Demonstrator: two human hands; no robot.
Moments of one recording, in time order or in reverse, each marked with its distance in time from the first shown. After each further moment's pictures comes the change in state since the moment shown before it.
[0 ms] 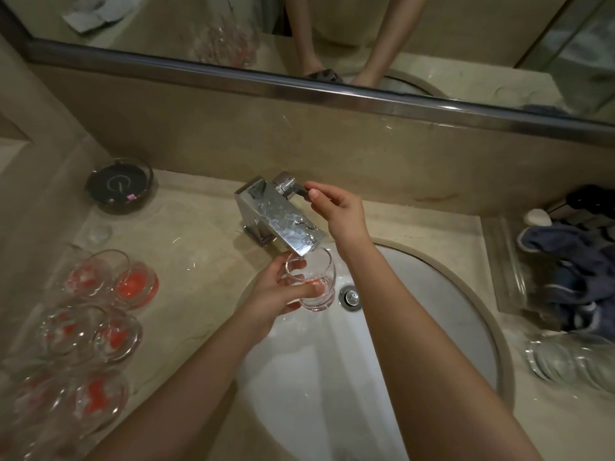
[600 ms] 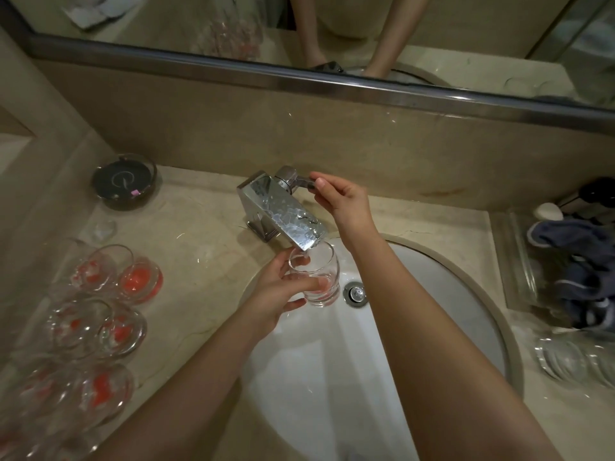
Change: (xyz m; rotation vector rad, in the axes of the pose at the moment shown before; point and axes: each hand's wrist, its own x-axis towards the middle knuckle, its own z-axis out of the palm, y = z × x) left_hand 0.000 0.001 0.002 -0.025 0.006 -0.012; right_hand 0.009 0.000 0.000 0.103 -0.017 0.031
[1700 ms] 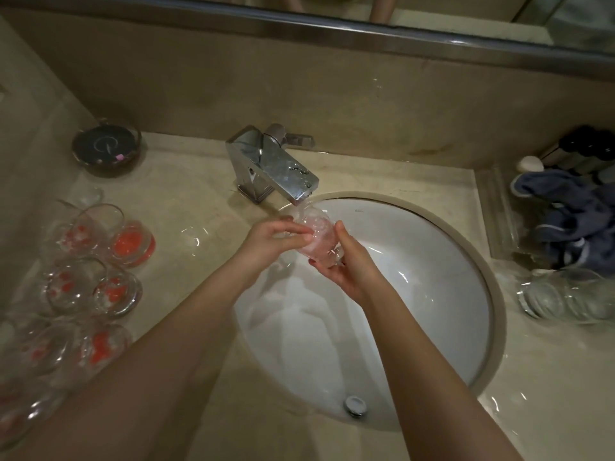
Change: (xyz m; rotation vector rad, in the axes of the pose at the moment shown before) left_hand 0.005 -0.006 -0.013 0.326 -0.021 0.191; right_hand -0.111 0.081 -0.046 0.298 0.020 0.500
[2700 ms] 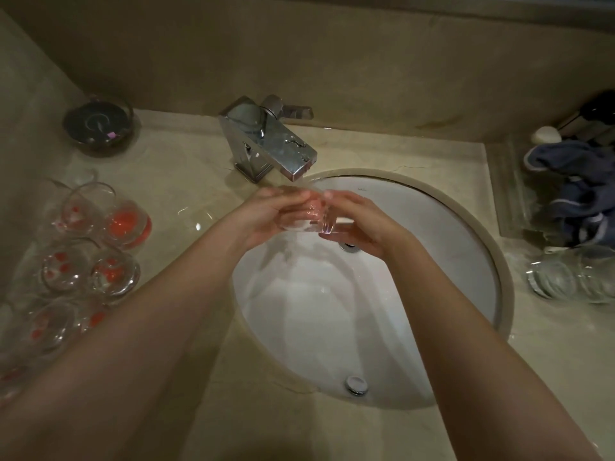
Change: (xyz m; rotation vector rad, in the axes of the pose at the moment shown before) left_hand 0.017 0.020 0.001 -0.363 -0.200 -0.157; right_hand 0.005 -0.044 -0.006 -0.334 -0.204 0.008
